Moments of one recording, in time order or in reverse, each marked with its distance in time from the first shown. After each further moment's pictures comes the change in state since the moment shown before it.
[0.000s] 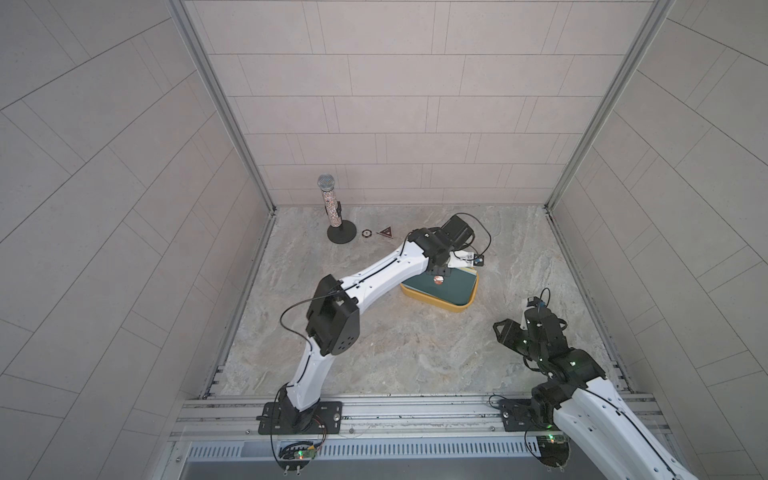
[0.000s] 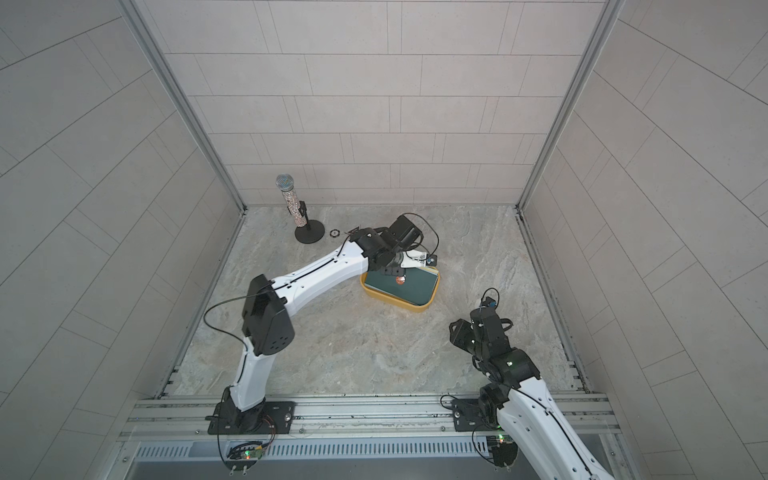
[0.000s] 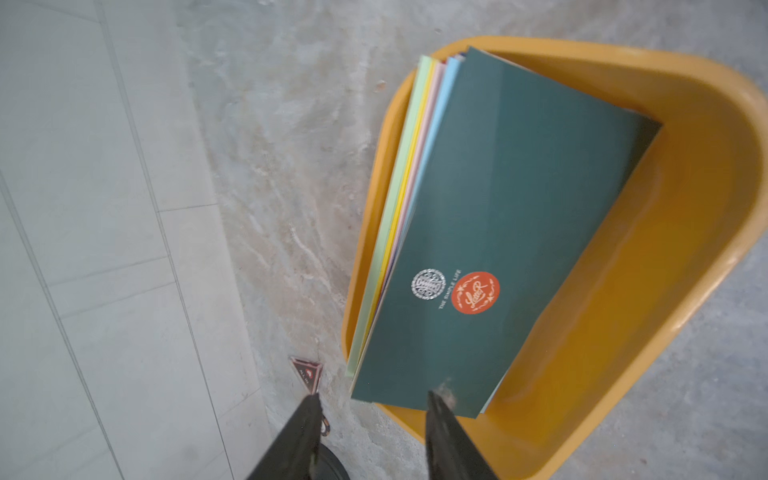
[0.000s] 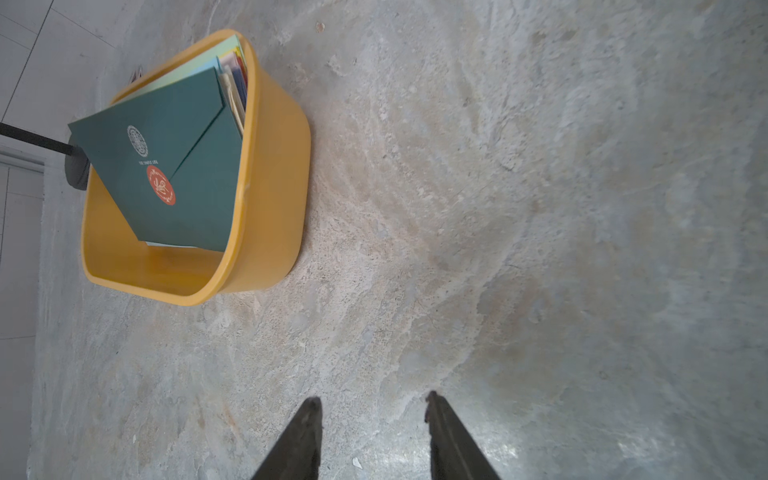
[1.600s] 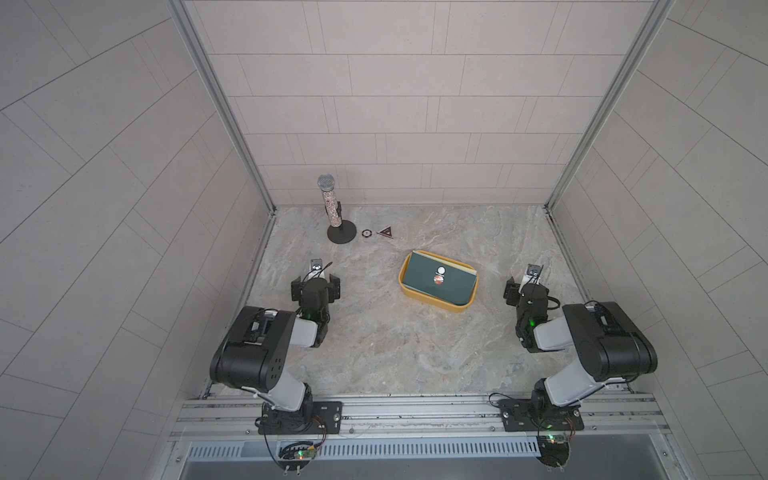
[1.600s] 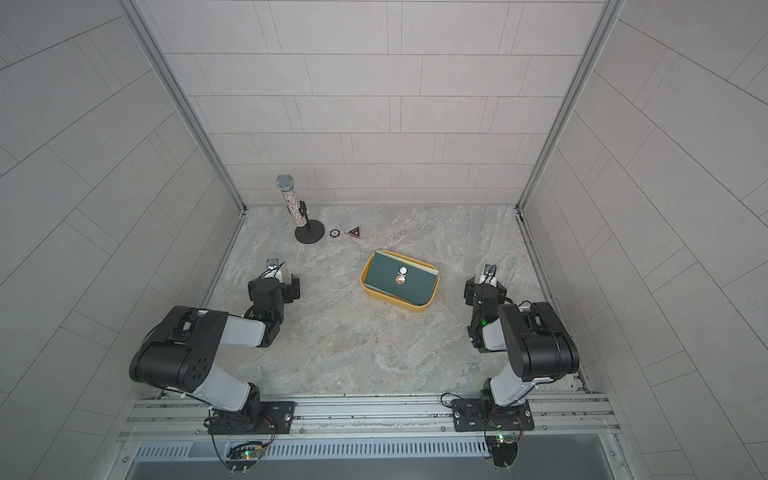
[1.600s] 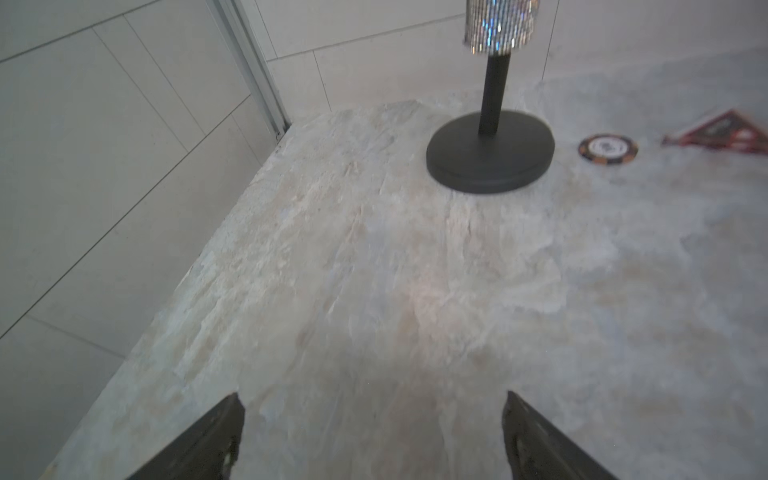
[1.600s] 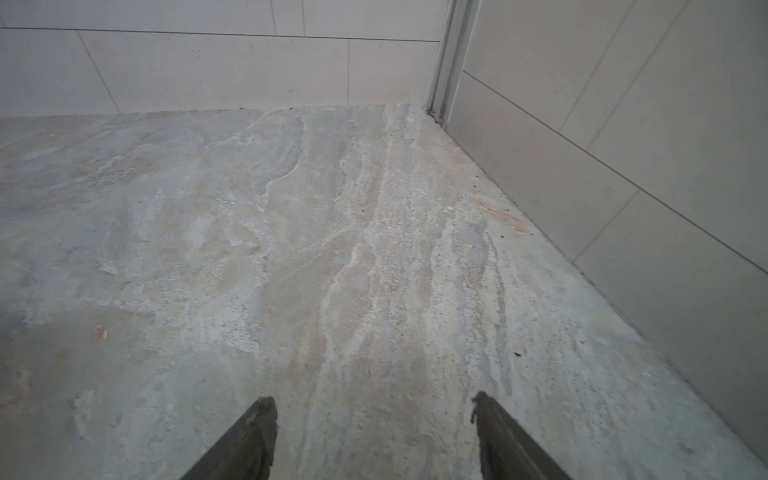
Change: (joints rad) left arm 0.764 -0.426 -1.476 1.617 -0.096 -0.815; right arm -0.288 1.048 -0.031 1.533 0.373 -0.699
